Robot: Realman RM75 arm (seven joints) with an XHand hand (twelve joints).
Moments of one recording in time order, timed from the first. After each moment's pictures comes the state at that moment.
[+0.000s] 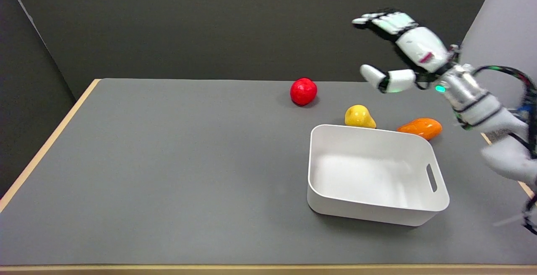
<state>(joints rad) 0.18 -0.66 -1.66 1.02 0.11 0.95 0.96</state>
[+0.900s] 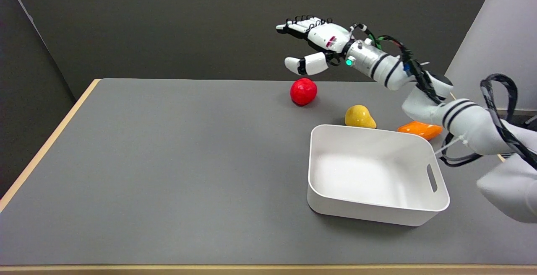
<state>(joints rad) 0.84 -0.91 -2.18 0.76 -0.31 0.55 1.24</state>
